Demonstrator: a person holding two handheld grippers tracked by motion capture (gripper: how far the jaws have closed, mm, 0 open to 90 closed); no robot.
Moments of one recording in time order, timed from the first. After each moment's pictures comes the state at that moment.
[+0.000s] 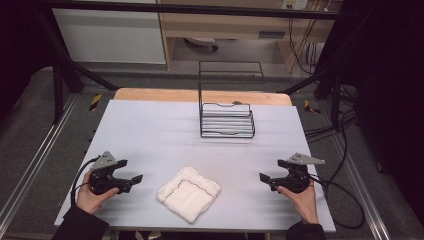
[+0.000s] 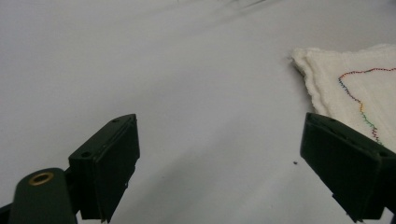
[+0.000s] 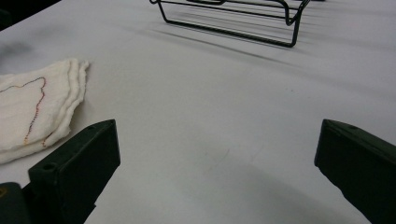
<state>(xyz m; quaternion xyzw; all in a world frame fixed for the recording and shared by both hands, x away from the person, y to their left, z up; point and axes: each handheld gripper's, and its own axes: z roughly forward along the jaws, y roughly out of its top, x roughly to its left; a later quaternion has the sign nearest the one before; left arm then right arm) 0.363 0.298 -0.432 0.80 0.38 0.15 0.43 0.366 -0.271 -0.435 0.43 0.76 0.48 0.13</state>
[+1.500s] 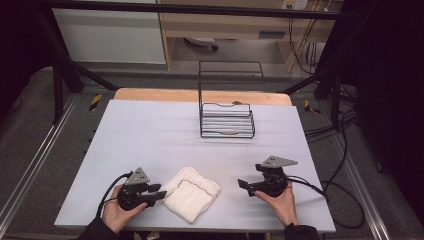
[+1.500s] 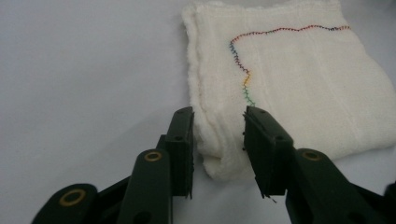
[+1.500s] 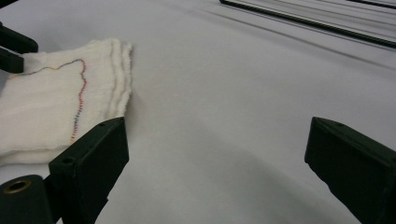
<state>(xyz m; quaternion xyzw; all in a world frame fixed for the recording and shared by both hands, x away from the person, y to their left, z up) 0.328 0.217 -0.443 0.84 0.36 0.08 0.39 0.359 -0.205 -0.434 0.40 0.79 0.45 0.11</state>
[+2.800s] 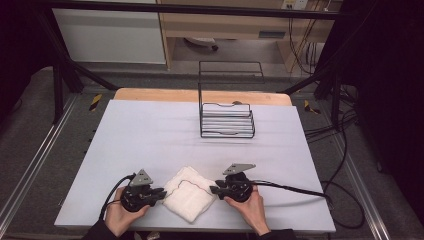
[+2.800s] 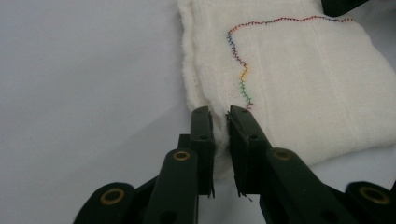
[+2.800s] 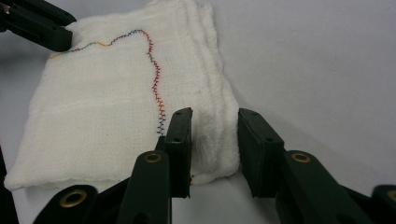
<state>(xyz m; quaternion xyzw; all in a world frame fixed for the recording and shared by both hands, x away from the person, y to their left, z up) 0.323 0.209 -0.444 0.85 0.37 0.08 0.37 0.352 -0.112 -0.453 0.38 0.83 0.40 0.05</state>
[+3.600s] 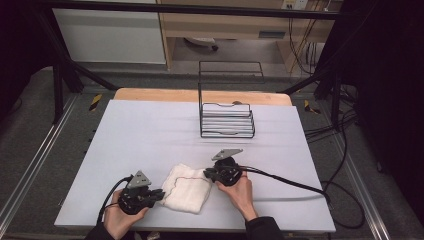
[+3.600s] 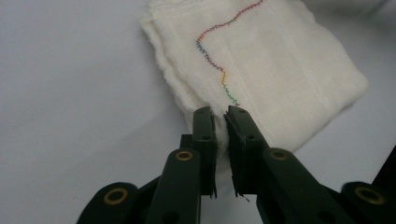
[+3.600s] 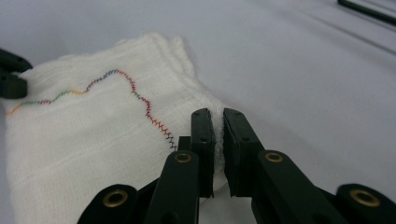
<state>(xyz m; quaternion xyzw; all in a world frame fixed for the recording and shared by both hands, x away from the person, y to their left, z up) 0.312 0.208 -0.435 0.84 0.39 0.09 0.37 0.392 -0.084 -0.437 0.36 0.84 0.39 0.07</state>
